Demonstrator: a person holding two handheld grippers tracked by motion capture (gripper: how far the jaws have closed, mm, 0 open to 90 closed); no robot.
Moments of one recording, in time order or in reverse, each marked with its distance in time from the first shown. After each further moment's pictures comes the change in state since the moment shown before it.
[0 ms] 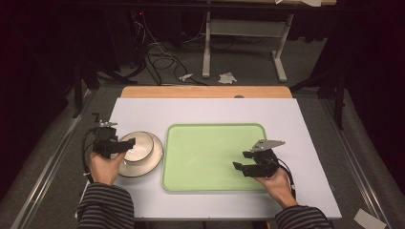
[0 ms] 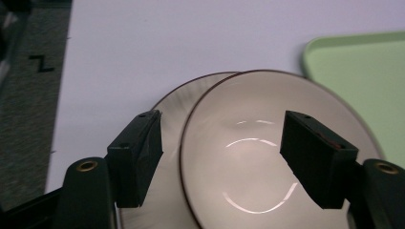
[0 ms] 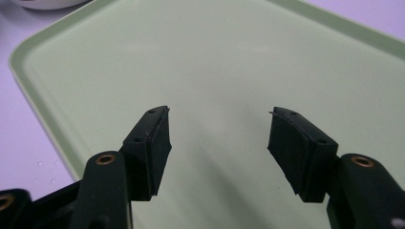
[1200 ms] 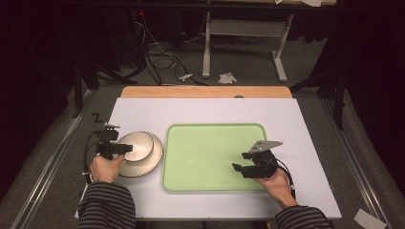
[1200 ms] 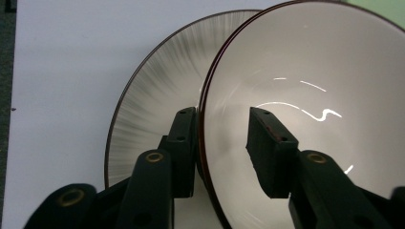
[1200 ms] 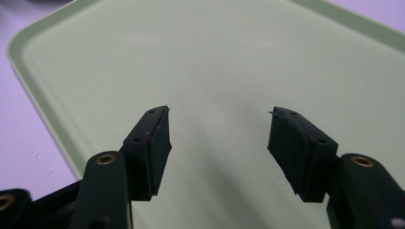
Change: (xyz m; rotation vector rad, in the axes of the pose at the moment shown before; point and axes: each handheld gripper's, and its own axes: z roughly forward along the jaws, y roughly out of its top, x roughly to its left) left arm 0.014 -0.007 0.030 0.192 -0.061 -0.054; right arm 0.001 -0.001 0.003 0.016 0.002 -0.031
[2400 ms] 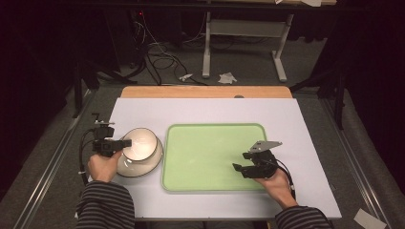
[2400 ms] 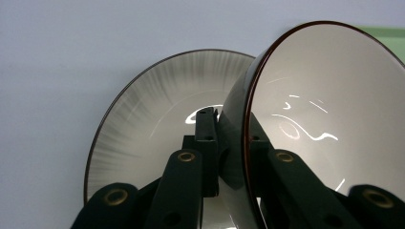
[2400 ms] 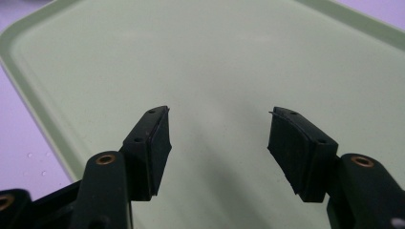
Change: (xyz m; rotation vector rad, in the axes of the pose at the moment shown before) left arm 0.002 0.005 -0.017 -0.110 -0.143 -0.036; right arm 0.001 -0.001 0.001 0.015 -0.021 0.005
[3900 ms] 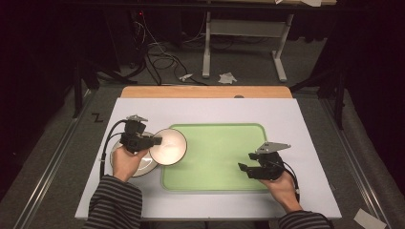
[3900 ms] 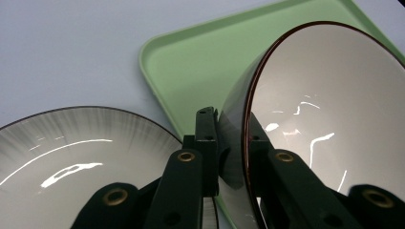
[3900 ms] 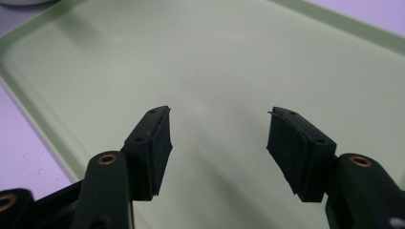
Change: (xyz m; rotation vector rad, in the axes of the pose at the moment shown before) left arm -0.089 0.018 0.010 0.049 -0.211 0.306; right arm -0.004 -0.009 -0.016 -0.024 -0.046 0.055
